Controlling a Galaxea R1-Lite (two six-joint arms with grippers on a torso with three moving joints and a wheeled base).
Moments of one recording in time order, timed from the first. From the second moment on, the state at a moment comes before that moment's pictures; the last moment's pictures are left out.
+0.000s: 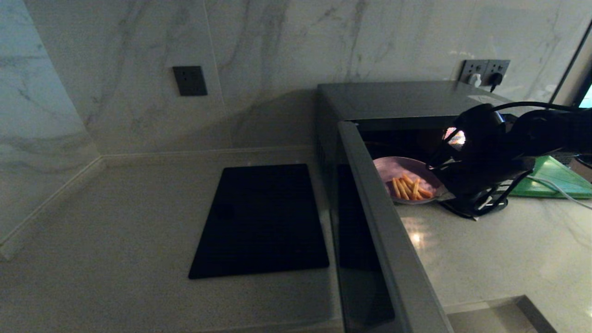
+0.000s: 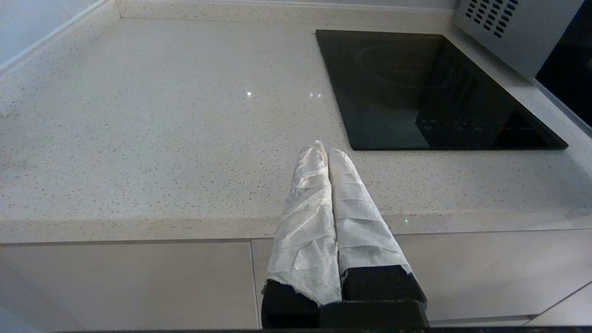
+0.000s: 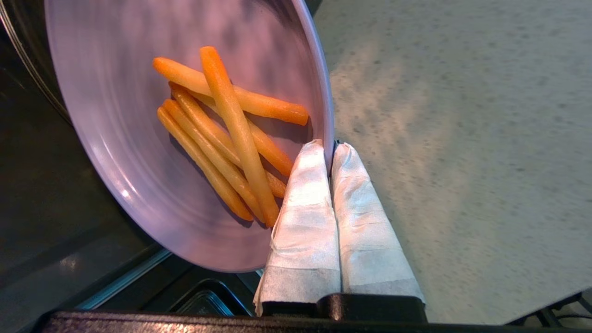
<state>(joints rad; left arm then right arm) 0.00 0.00 0.00 -0.01 0.02 -0.07 0.10 2.04 -1.68 0.58 -0.06 1.12</state>
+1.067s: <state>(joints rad) 0.00 0.00 0.00 -0.01 0.02 -0.07 0.12 2.12 -1.77 0.58 -0.05 1.10</state>
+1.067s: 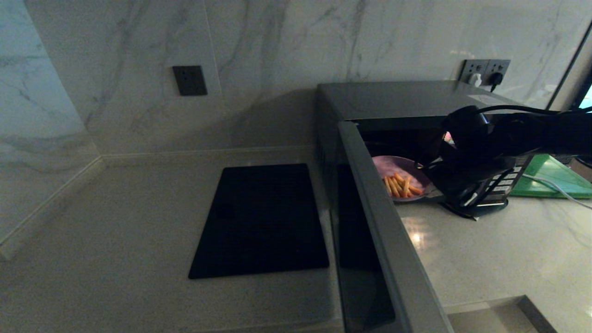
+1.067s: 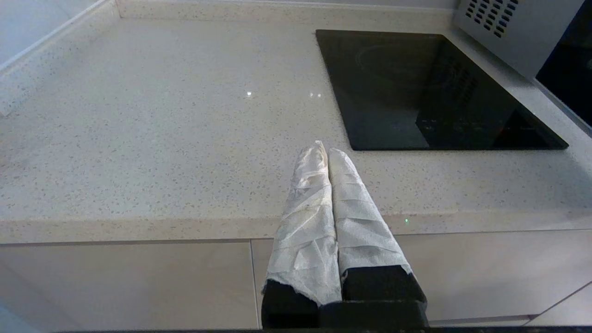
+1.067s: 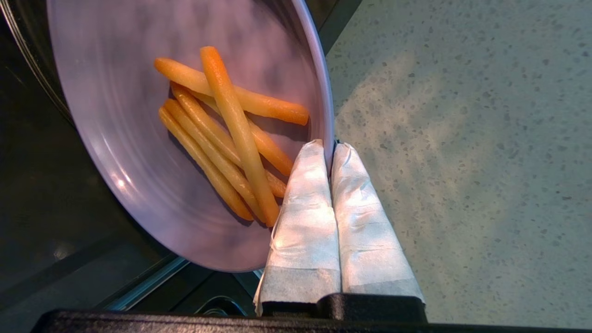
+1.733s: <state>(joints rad) 0.00 0.00 0.00 -0.01 0.02 -0.07 0.11 2.16 -1.80 0.54 -0.04 1.08</state>
